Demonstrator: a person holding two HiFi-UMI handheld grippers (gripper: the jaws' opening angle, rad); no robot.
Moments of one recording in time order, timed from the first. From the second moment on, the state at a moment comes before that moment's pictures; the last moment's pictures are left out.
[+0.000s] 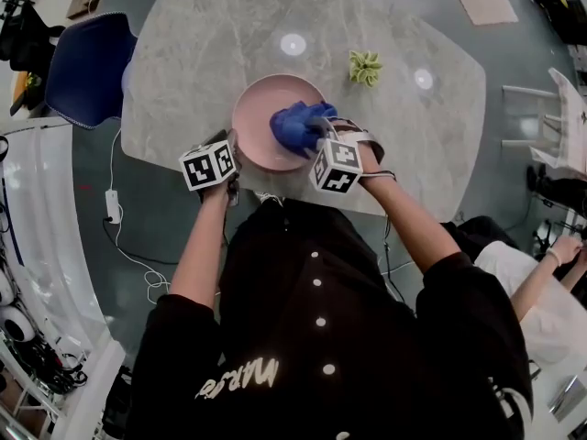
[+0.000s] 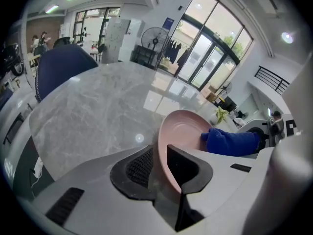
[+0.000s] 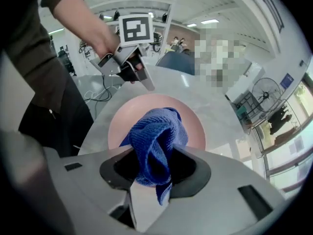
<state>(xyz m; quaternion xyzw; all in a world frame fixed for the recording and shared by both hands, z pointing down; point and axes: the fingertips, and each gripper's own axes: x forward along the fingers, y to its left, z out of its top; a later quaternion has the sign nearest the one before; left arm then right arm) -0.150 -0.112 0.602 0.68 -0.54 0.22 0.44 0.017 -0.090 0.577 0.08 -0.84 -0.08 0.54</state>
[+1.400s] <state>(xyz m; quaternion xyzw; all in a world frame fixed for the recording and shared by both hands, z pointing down) -0.157 -0.104 0.224 0.80 -0.60 0.00 0.04 0.147 -0.126 0.229 0.52 -0.85 -0.04 0.07</state>
